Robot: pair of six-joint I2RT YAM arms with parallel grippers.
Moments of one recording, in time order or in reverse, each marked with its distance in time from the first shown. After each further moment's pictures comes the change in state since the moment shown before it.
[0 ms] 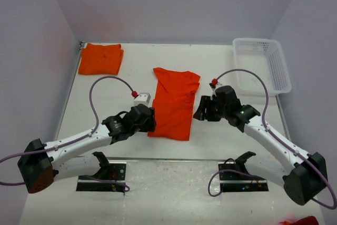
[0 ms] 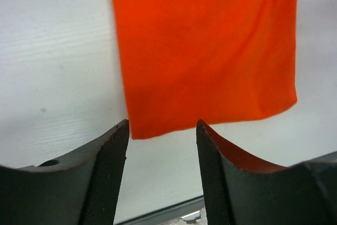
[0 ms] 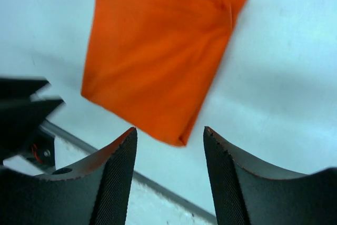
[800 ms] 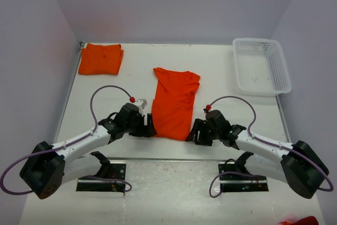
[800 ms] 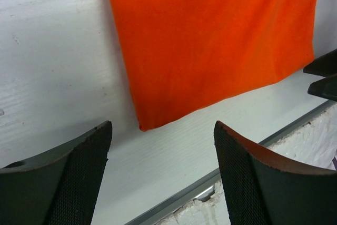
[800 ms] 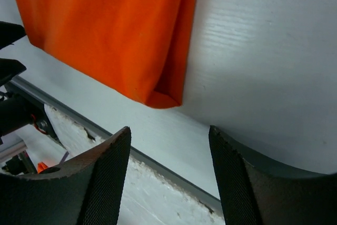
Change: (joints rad) left arm 0.322 -0.024 -0.218 0.198 0.529 0.137; right arm 0.188 -0.050 -0.496 0.309 -0.076 0.377
